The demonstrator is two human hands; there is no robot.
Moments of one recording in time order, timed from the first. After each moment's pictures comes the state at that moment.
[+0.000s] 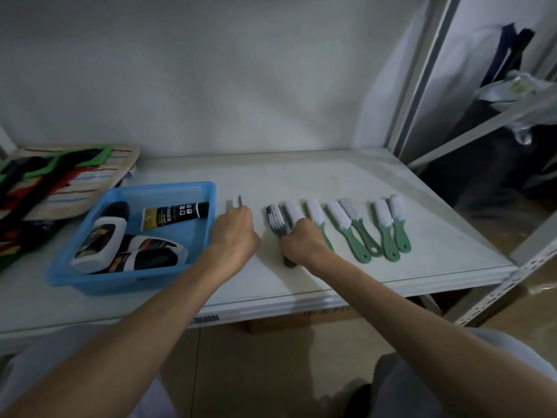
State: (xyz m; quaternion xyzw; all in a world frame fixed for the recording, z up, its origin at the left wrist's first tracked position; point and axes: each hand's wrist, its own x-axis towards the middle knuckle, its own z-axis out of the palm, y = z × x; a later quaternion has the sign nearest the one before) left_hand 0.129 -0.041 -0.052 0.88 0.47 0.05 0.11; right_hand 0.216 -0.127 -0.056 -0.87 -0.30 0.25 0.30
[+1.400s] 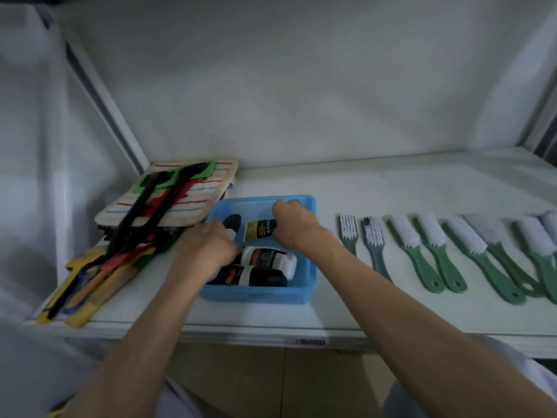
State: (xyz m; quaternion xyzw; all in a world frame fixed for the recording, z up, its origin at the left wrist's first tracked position) left_hand -0.025 0.068 -0.021 0.76 0.65 -0.04 0.06; right_hand 0.123 0.031 -0.040 -0.77 -0.61 0.11 0.15
